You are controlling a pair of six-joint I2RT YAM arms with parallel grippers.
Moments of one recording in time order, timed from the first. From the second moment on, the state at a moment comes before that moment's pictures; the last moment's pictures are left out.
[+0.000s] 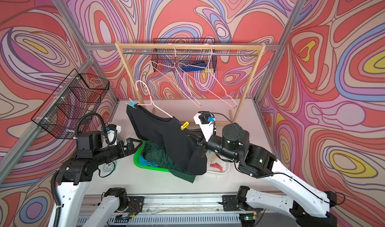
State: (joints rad) left arm 0.00 0.70 1.04 -1.05 0.51 -0.44; right arm 0.99 0.92 1.24 -0.48 -0.02 0.16
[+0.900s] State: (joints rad) left arm 0.00 0.73 1.17 -0.95 0.66 -0.46; right arm 0.99 0.95 1.04 -0.33 -0.03 0.24
